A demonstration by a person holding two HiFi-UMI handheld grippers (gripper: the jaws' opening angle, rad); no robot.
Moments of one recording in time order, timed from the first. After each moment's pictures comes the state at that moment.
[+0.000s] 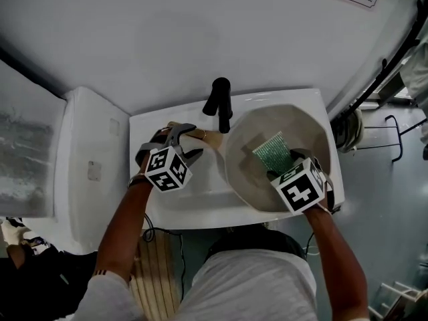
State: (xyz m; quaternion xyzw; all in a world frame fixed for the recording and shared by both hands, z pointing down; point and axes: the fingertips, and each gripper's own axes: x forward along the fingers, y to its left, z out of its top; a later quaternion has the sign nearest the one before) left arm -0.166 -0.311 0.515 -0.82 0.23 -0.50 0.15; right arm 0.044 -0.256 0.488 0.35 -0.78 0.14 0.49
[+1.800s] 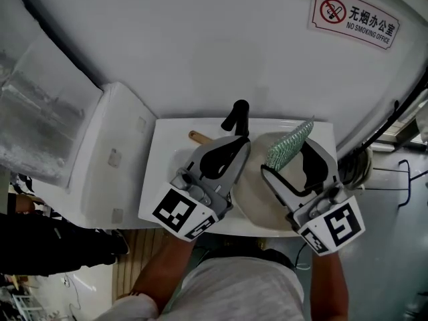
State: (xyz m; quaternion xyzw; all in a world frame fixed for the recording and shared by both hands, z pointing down) left arm -0.057 -0.258 0.238 -0.89 0.45 0.07 0.03; right arm 0.002 -0.254 0.245 0.28 -0.96 -0.02 -0.03
